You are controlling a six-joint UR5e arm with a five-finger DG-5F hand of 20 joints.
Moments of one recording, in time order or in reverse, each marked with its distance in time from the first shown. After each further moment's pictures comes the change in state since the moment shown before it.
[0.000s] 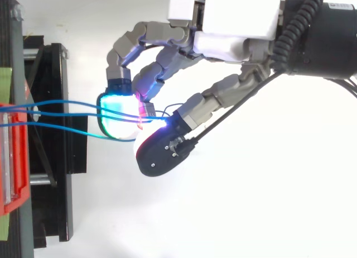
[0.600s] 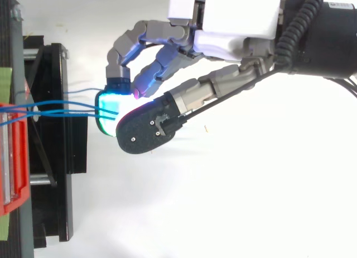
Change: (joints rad) arm 0.000 0.000 0.000 -0.001 0.004 -0.001
